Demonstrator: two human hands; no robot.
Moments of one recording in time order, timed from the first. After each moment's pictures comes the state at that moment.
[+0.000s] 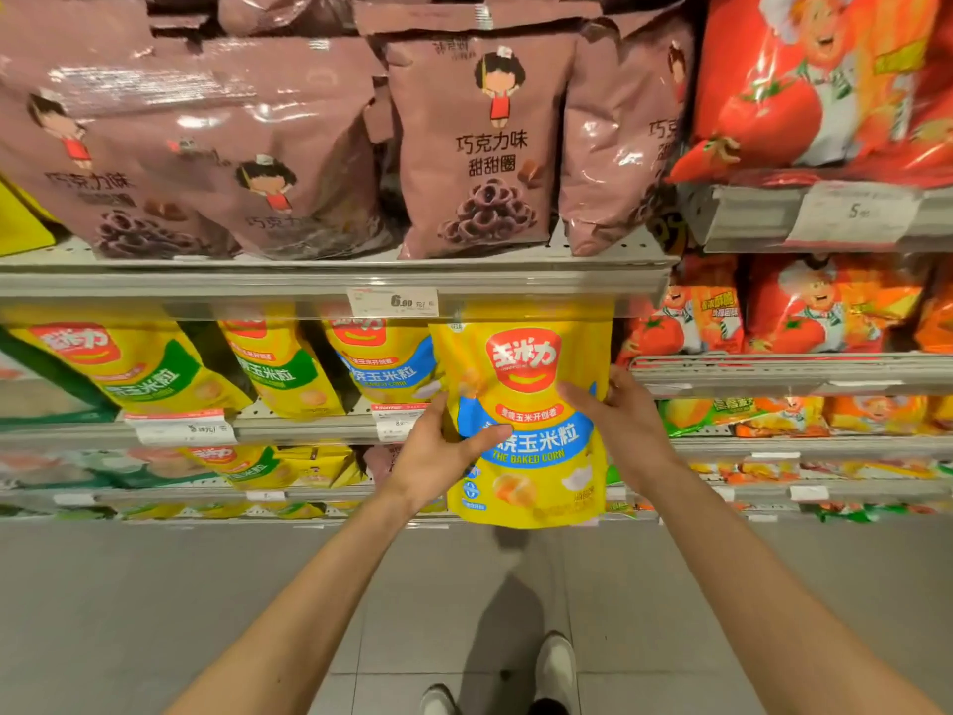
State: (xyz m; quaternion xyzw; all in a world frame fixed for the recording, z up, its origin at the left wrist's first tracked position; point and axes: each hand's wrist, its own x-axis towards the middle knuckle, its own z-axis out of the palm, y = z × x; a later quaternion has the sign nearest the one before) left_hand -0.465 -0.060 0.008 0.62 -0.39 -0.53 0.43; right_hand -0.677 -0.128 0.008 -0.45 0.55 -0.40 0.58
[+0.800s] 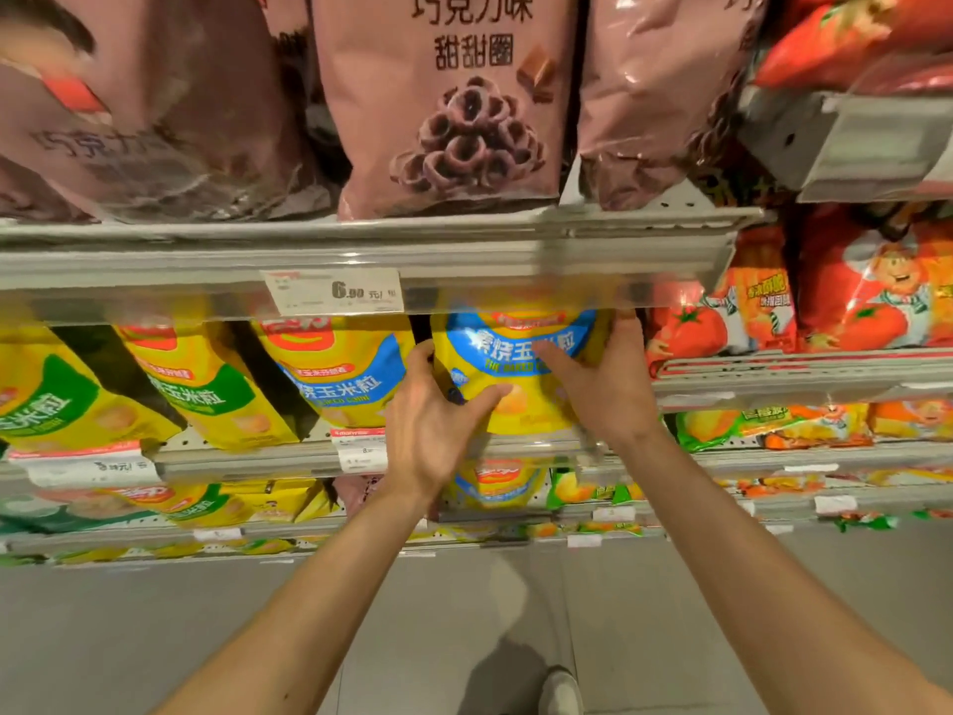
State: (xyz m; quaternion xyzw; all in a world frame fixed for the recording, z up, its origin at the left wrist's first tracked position) left_hand -0.468 -0.144 -0.046 0.74 -0.48 -0.20 0.42; right_hand -0.640 -0.201 -0.025 -0.58 0.58 -0.44 0.37
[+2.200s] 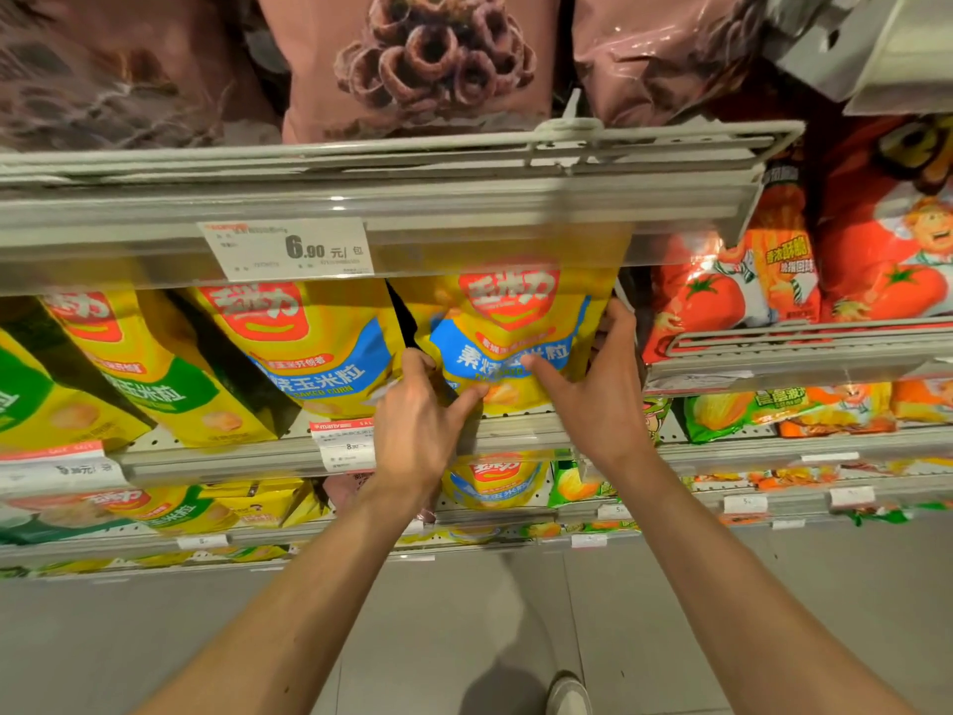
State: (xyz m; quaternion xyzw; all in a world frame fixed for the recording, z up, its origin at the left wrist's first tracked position) left_hand -0.464 -0.150 -0.086 0.73 -0.54 -0.14 0.40; right_hand -0.640 -0.192 -0.072 -0.61 0.56 -0.47 0.32
